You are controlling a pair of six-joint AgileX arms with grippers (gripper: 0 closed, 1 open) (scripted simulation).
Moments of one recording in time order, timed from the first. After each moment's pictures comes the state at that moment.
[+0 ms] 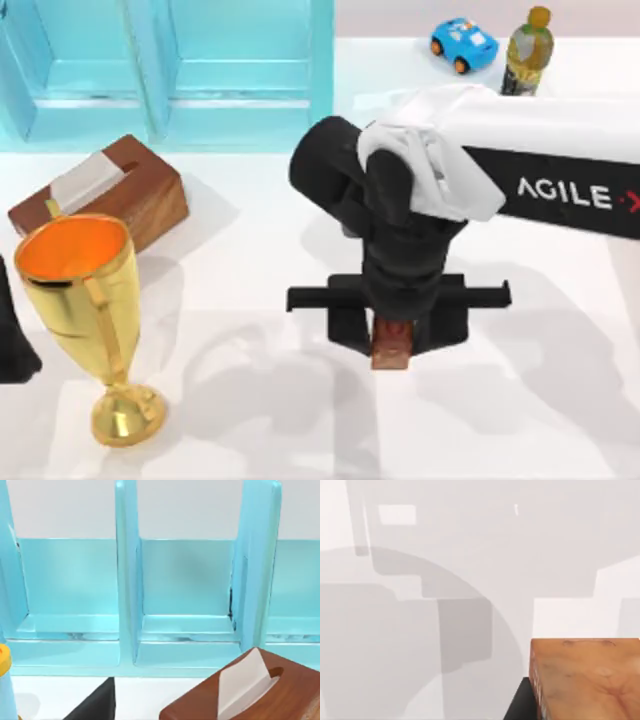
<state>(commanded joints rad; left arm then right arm) 0.00 0.00 0.00 0.00 0.00 0.00 0.79 2.02 1.50 -1.05 0.00 0.81</state>
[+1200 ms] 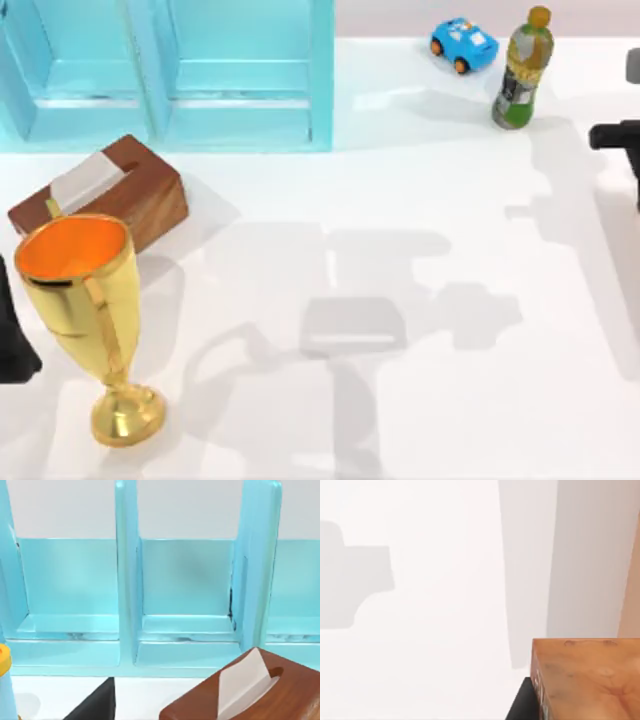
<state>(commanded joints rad) 0.00 0.00 0.00 0.00 0.00 0.00 0.12 1.86 1.64 -1.35 0.00 0.13</state>
